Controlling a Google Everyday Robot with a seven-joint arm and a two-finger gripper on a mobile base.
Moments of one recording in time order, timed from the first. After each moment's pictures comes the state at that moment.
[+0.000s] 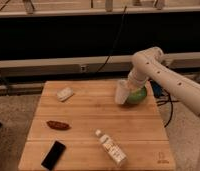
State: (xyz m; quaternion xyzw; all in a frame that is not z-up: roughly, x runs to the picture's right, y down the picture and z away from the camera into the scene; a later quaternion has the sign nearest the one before) arm 0.201 -0.002 0.803 -0.22 -0.12 -0.34 0.91
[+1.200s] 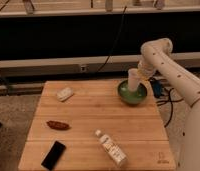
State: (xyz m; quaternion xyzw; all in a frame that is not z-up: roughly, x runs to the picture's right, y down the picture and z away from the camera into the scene) arm 0.277 -0.048 0.850 -0.20 -0.04 -0.27 0.94
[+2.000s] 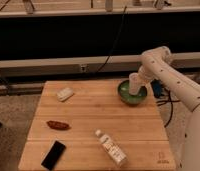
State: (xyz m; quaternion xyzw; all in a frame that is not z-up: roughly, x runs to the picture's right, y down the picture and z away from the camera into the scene) arm 0.286 -0.025 0.869 -0.20 -0.03 -0.28 0.94
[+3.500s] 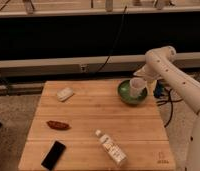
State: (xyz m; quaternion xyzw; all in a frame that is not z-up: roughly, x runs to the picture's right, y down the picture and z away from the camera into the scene) arm 0.286 -0.027 0.857 -0.19 -0.06 -0.29 0.94
